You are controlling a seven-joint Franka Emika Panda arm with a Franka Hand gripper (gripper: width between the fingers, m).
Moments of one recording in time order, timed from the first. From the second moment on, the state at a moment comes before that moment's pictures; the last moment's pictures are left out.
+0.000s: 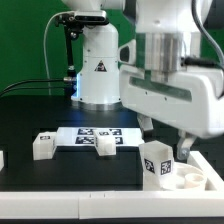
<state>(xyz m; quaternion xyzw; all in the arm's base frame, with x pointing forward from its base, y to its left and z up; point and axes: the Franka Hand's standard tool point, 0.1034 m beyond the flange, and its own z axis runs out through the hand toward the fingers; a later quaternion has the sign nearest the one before) 0.602 0.059 0.093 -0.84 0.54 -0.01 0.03</state>
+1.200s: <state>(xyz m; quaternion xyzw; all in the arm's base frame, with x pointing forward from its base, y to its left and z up) 0.575 0.043 0.106 -0.97 0.25 -0.02 0.03</state>
